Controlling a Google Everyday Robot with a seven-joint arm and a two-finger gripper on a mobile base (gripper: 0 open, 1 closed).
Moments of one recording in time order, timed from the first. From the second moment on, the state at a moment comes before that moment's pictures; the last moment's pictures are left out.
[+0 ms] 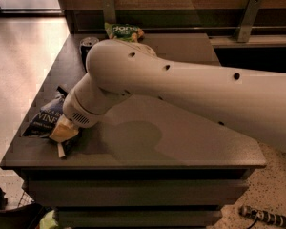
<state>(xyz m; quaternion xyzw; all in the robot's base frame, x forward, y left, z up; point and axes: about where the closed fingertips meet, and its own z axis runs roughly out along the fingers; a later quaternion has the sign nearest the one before) 0.464 0.191 0.820 -0.62 0.70 0.23 0.27</state>
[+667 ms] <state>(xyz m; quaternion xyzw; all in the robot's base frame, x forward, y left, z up) 0.463 0.187 0.839 -0.62 0.69 0.23 0.29</state>
